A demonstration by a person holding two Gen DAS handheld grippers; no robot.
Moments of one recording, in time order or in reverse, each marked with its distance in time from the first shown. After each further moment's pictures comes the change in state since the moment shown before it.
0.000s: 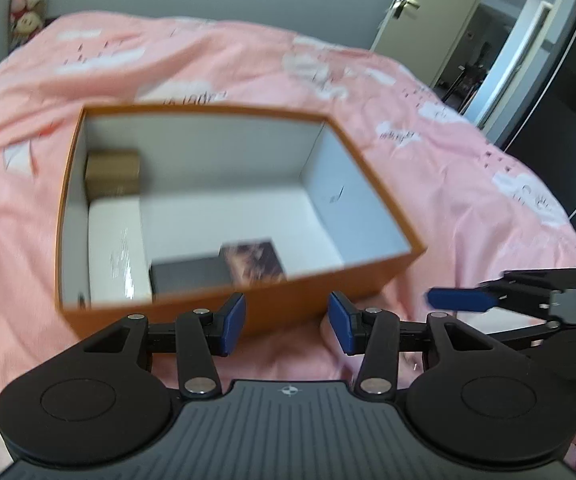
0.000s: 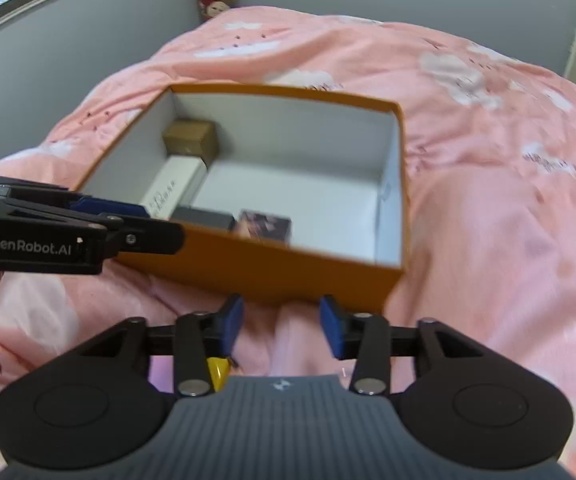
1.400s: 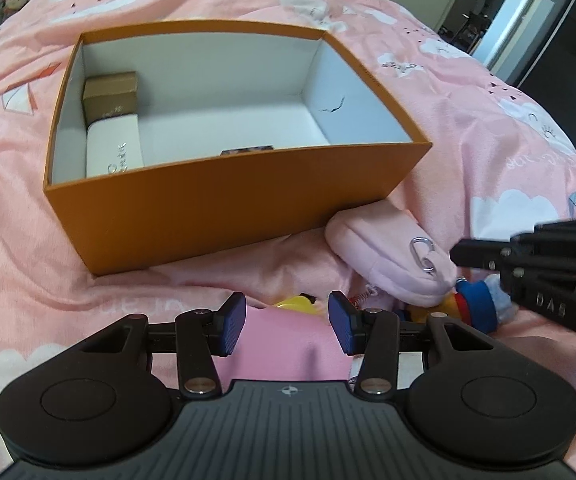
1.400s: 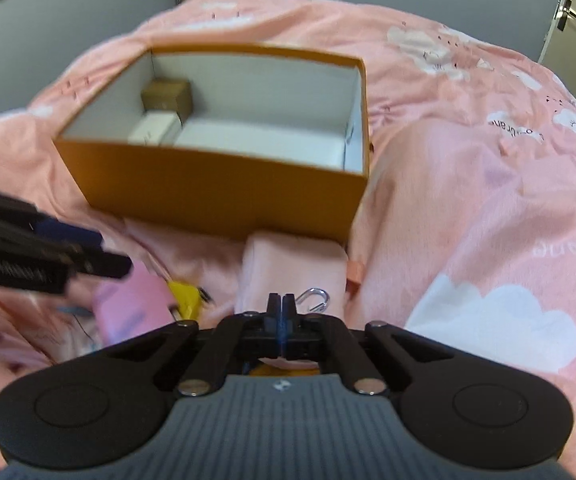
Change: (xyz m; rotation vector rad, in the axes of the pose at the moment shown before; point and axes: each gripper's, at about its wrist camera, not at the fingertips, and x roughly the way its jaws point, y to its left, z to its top) left arm 0.002 -0.009 -0.047 0.055 0.142 0.028; right arm -0.023 -0.009 -0.046 0.003 0.025 -0.074
